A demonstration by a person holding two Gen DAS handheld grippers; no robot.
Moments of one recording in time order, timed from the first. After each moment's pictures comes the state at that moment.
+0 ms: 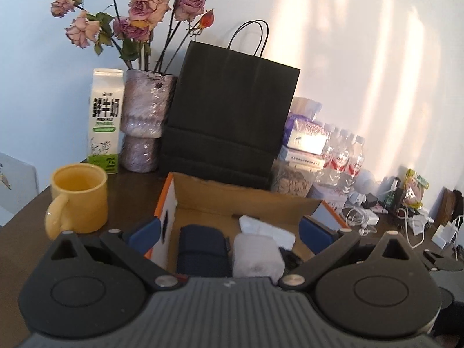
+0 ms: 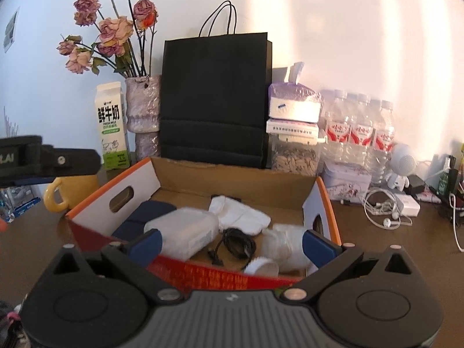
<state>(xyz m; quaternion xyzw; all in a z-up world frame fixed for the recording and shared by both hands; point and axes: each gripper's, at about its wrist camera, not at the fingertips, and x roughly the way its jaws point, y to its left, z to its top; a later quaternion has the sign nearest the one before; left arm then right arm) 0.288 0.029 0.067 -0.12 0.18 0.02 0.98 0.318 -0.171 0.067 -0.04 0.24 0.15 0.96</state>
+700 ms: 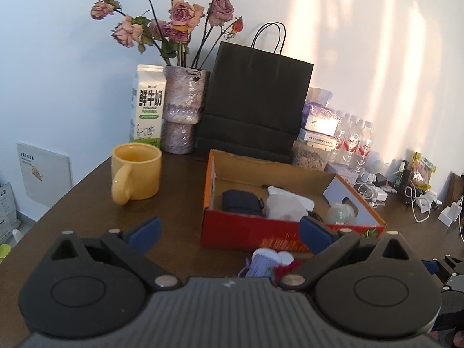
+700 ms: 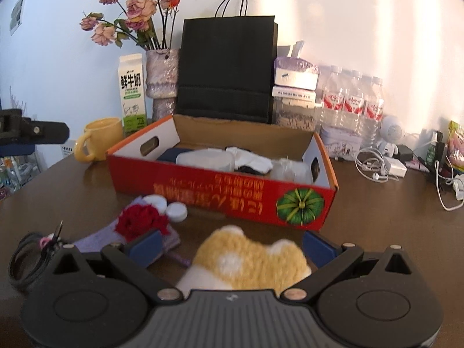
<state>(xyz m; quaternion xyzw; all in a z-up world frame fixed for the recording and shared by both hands) 0.192 0.052 0.061 -0.11 0.20 0.05 0.97 0.220 -0.179 0.047 -0.06 0.27 0.15 0.95</state>
